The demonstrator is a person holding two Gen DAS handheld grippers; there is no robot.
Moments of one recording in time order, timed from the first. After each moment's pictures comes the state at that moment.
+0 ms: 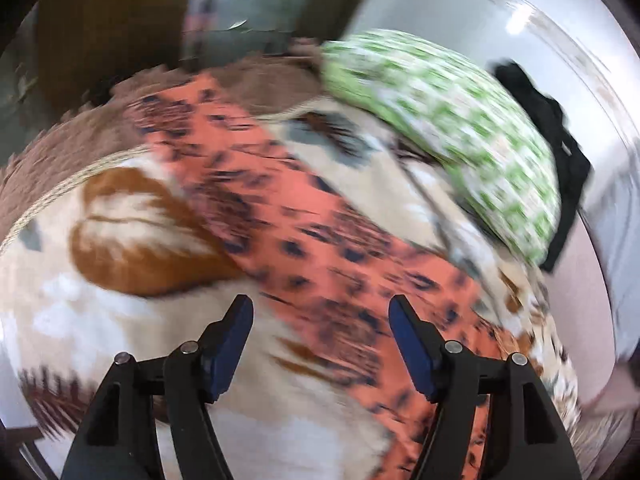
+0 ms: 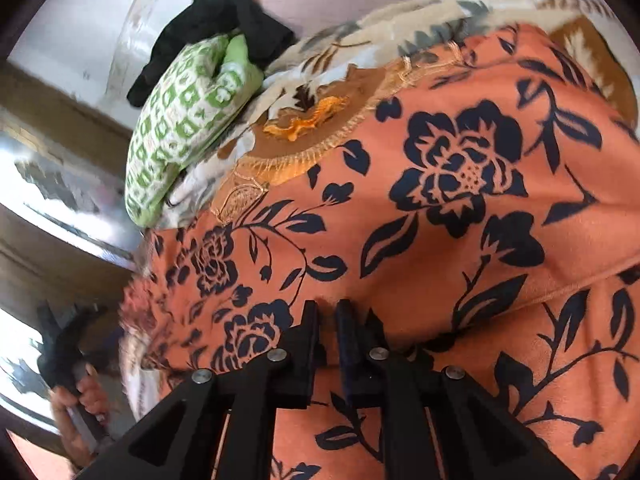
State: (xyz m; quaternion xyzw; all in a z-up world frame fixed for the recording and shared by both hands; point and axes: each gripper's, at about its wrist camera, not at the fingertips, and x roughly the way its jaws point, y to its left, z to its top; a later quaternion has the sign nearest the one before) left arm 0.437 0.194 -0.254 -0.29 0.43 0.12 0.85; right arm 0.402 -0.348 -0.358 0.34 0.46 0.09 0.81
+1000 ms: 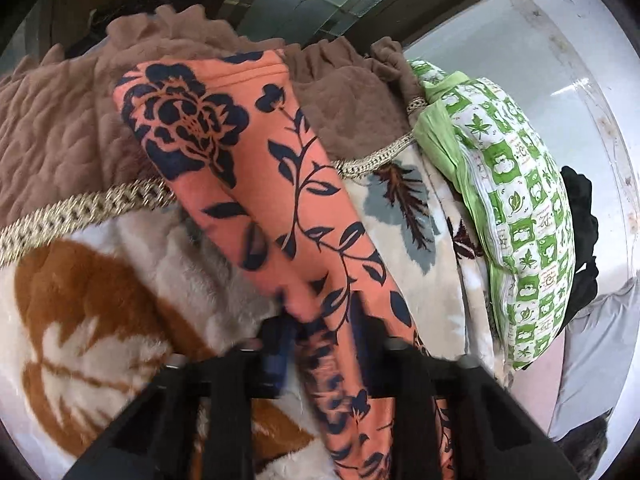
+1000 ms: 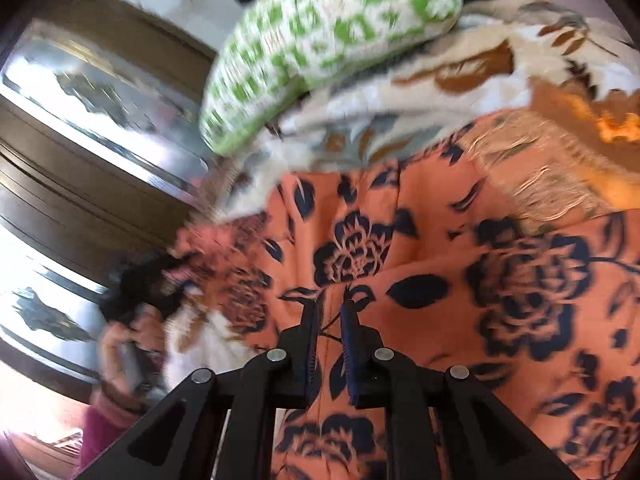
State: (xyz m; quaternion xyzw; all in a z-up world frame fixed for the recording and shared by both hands) left arm 0.523 0.302 -0.306 -0.43 0.41 0.09 0.80; right arm 0.499 -0.144 -0.321 0.24 0.51 0.22 0.79
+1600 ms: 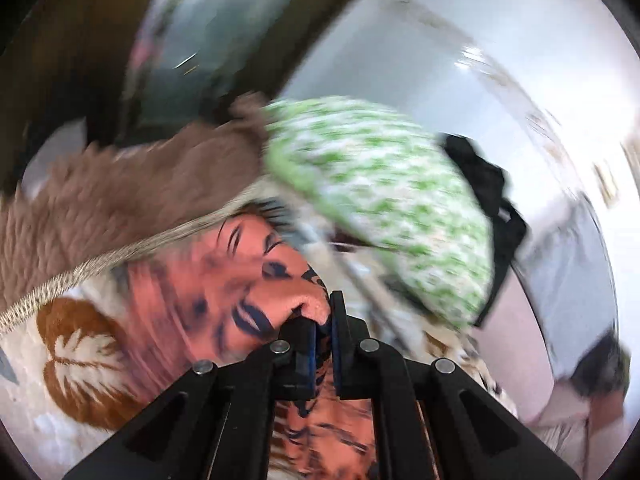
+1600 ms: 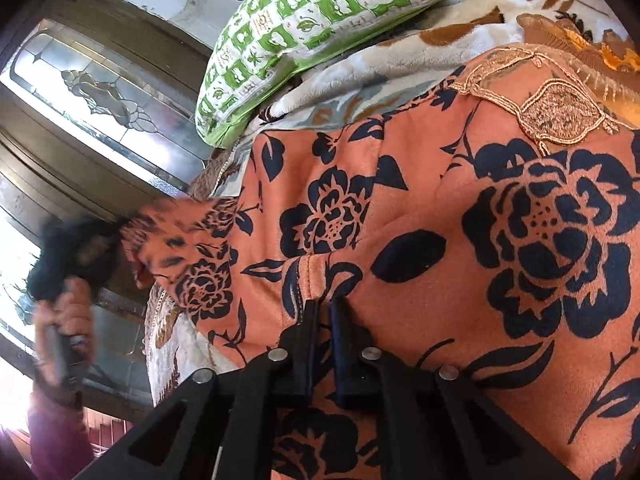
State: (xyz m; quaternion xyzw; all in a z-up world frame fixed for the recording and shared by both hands) left arm 0.491 0.223 -0.171 -0.31 0.33 -0.02 0.89; right arm 0.477 -0.152 -0.367 0.27 0.47 0.24 0.81
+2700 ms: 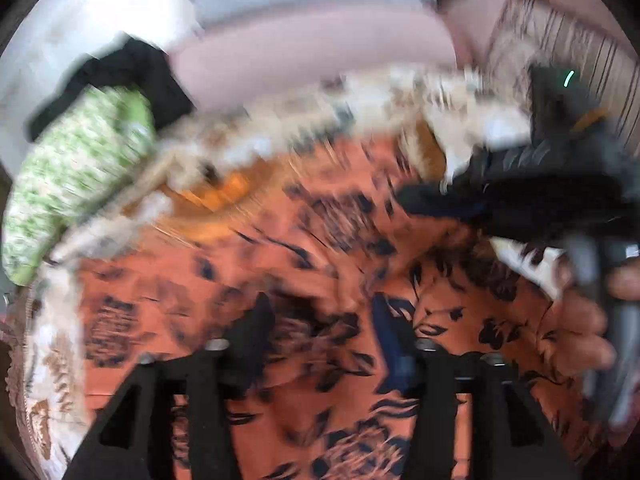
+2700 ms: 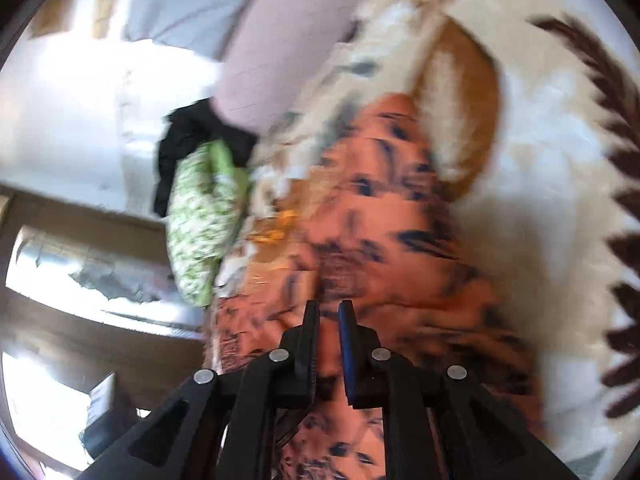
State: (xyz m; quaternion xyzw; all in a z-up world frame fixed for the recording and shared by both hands) left arm 0.325 -0.219 -0.214 0.20 0.38 -0.26 0.87; right arm 0.333 -0.499 -0.334 0.49 0.38 0.10 0.78
